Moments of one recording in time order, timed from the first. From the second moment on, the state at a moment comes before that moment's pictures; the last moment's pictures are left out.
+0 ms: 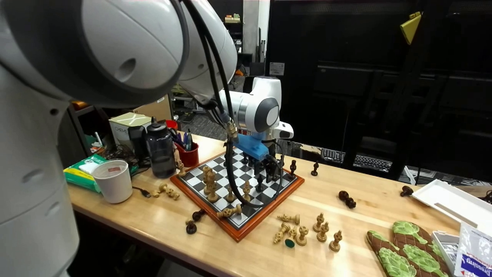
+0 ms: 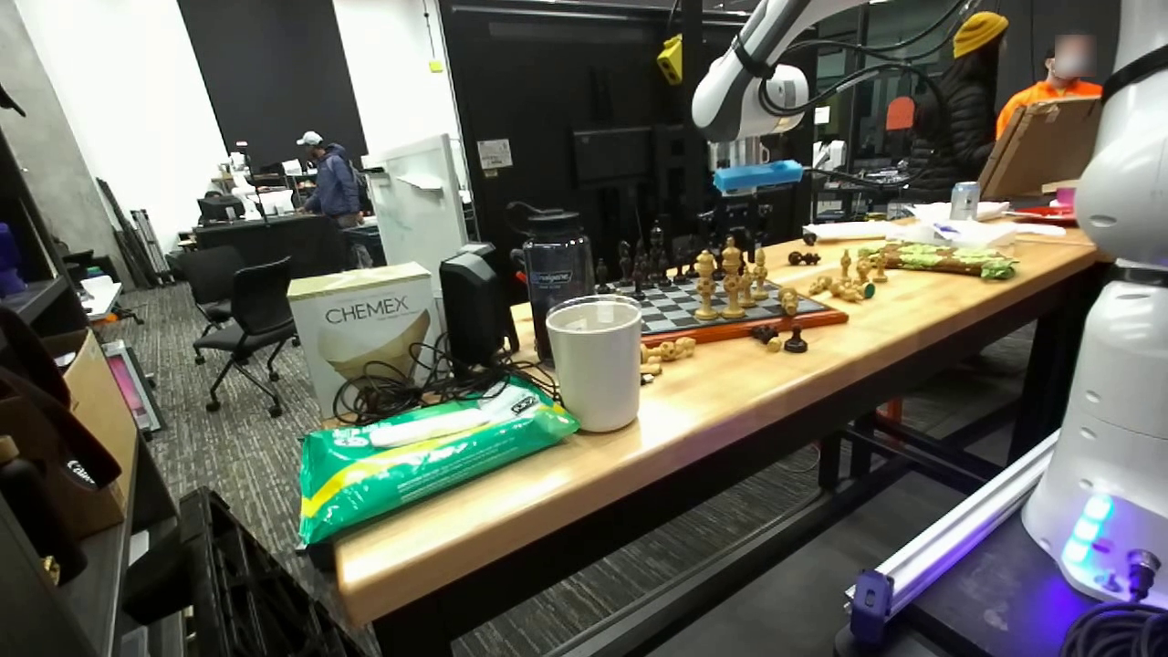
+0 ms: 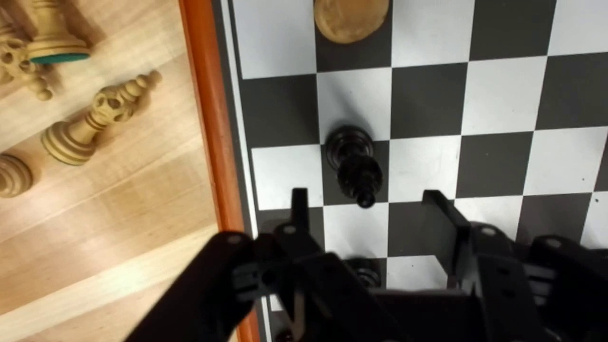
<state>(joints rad) -0.06 0.14 -0.09 -2.09 -0.04 2.27 0.33</state>
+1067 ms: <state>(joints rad) -0.07 0.15 -0.10 -2.08 -0.04 2.25 0.33</state>
